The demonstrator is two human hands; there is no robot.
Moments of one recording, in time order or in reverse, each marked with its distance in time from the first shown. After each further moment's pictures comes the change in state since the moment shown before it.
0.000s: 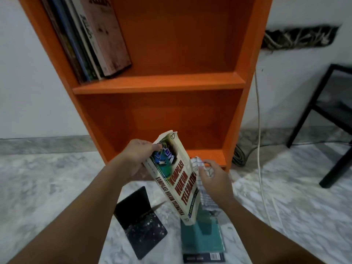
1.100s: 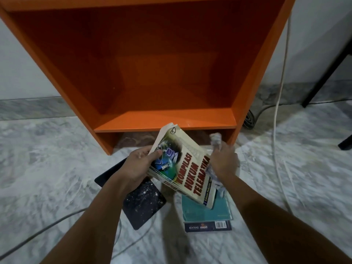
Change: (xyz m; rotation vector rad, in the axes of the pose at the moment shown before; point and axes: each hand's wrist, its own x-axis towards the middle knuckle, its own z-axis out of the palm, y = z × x) left_hand 0.070 -0.162 0.048 -0.280 -0.141 -0.010; right_hand 0.020 0.124 0.070 -0.386 0.190 0.416
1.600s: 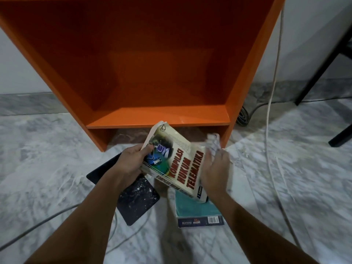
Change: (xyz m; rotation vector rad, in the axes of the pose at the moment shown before) left_hand 0.005 -0.002 0.007 -0.054 0.097 -0.062; right_hand -0.069 -0.003 -0.022 0.311 0.072 -0.127
